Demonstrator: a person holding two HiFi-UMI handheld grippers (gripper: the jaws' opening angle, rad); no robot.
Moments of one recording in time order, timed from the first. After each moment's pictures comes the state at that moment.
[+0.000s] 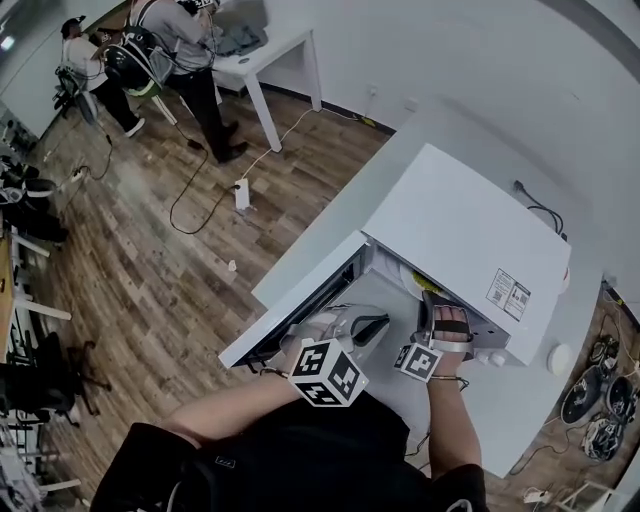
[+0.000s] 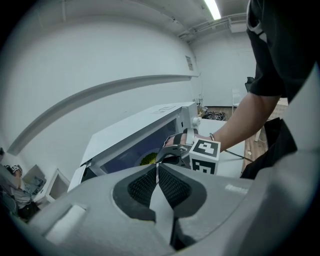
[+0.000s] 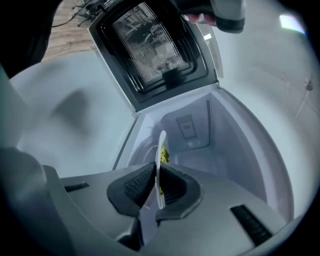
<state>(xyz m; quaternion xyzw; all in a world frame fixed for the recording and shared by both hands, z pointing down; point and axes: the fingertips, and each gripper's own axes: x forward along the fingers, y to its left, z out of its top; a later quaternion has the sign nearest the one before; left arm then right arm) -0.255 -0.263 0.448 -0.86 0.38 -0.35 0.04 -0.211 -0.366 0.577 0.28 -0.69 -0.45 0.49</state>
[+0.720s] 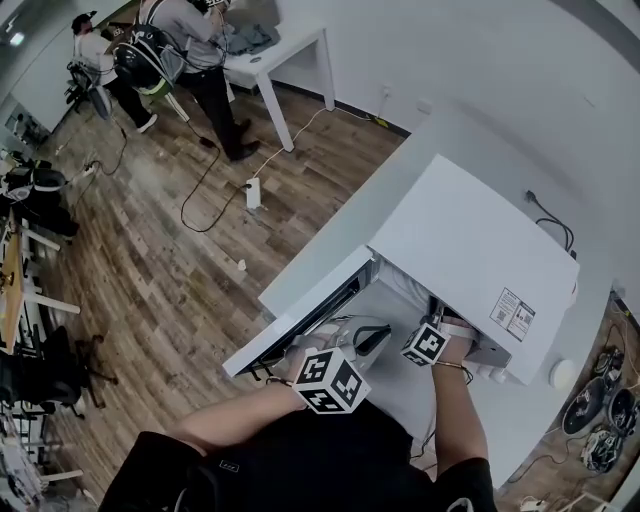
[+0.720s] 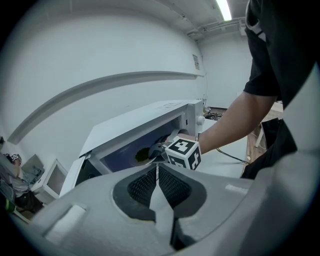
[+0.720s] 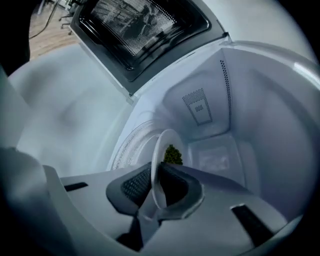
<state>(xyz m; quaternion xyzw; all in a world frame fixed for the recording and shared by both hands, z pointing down) -0.260 -0.271 0.457 -0.85 0.39 -0.36 0.00 -0.212 -0.419 0.611 0.26 -0.71 -0.36 0.55</state>
